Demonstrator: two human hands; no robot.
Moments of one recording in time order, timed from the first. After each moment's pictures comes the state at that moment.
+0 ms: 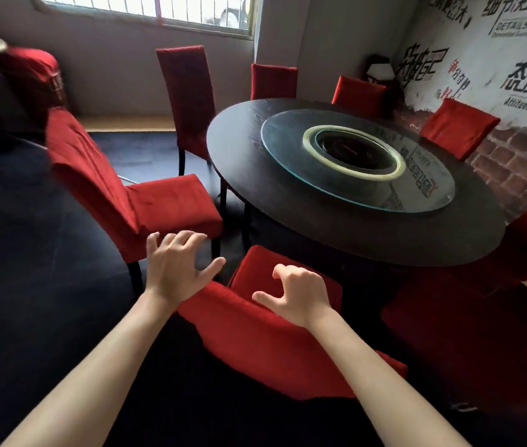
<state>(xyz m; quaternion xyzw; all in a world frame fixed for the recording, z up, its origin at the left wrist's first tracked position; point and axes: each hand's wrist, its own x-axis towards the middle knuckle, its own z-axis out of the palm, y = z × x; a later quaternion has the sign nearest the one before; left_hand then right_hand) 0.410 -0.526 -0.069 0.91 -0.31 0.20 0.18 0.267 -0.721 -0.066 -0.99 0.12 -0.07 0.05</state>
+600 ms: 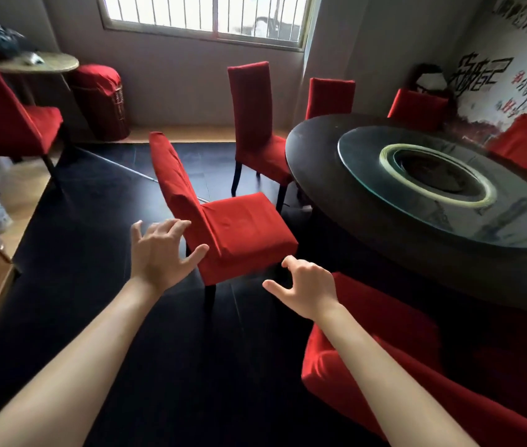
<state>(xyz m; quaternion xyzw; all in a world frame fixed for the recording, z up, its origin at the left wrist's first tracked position) 0.679 -0.272 -0.063 0.93 -0.27 0.20 0.15 0.529 -0.509 -0.067 -0.98 0.13 -0.10 0.08</state>
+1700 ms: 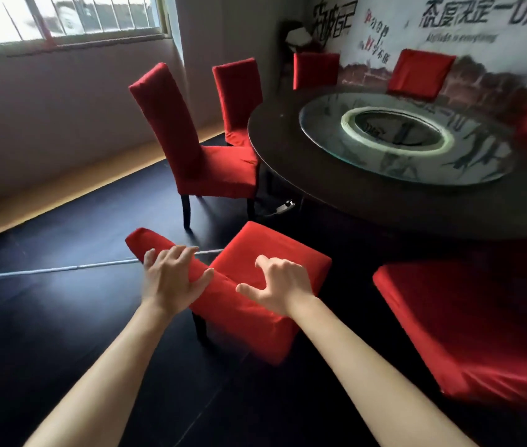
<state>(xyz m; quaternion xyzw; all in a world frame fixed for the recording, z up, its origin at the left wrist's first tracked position) 1.209 -0.289 -0.110 0.83 -0.52 0.09 0.15 1.013 -0.400 -0.099 -0.93 0.36 -0.07 0.09</state>
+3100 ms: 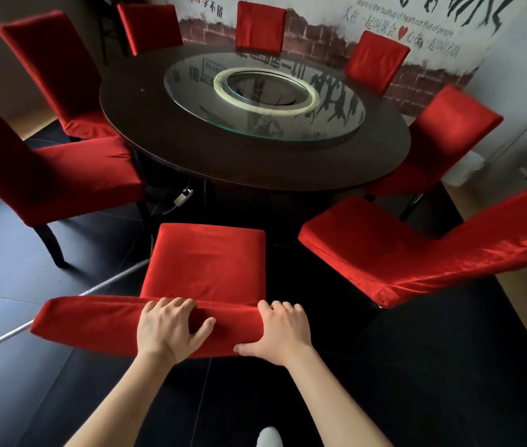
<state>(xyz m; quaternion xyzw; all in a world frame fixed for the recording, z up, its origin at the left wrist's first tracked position) 1.263 -0.392 -0.206 0.65 -0.75 0.04 0.13 1.042 -0.386 -0.186 -0.76 0.64 0.07 0.07</state>
